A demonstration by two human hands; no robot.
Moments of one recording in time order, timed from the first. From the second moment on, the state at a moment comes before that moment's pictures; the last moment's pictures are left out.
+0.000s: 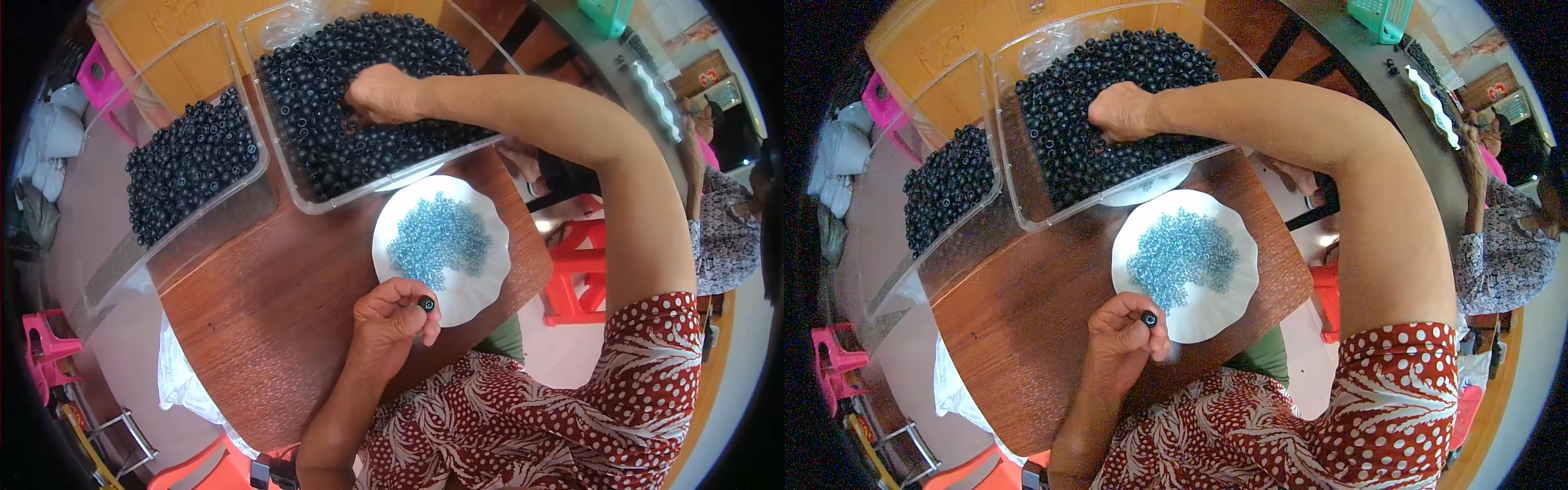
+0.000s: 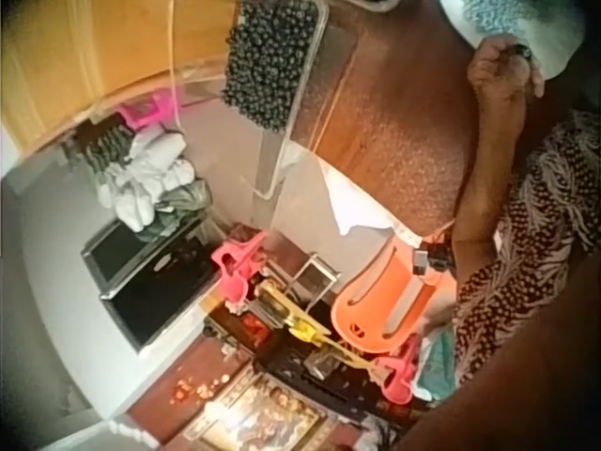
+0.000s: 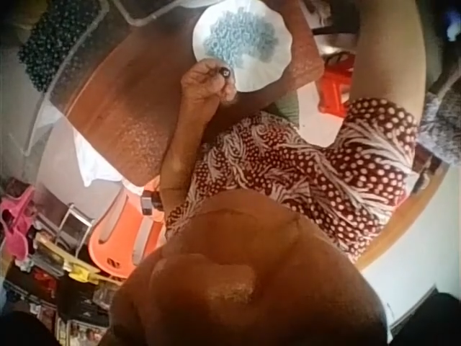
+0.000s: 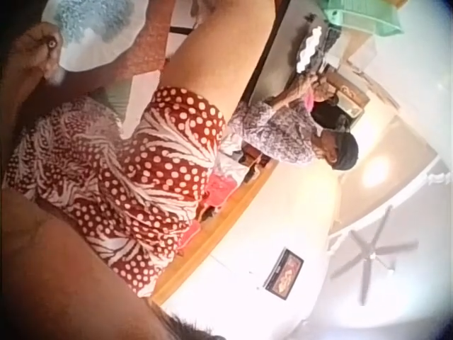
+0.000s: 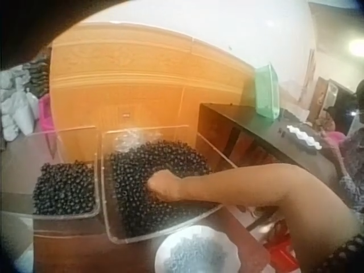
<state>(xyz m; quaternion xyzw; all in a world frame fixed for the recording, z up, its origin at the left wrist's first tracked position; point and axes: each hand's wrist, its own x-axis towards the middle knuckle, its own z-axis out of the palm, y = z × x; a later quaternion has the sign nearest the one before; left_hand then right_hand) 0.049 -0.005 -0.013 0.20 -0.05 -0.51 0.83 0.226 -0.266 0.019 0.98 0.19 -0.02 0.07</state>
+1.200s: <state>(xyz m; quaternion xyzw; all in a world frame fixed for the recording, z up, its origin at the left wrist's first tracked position) 0.042 -0.010 -0.015 0.20 -0.10 -0.50 0.84 -0.046 -0.160 0.052 0.66 -0.11 0.12 -0.73</state>
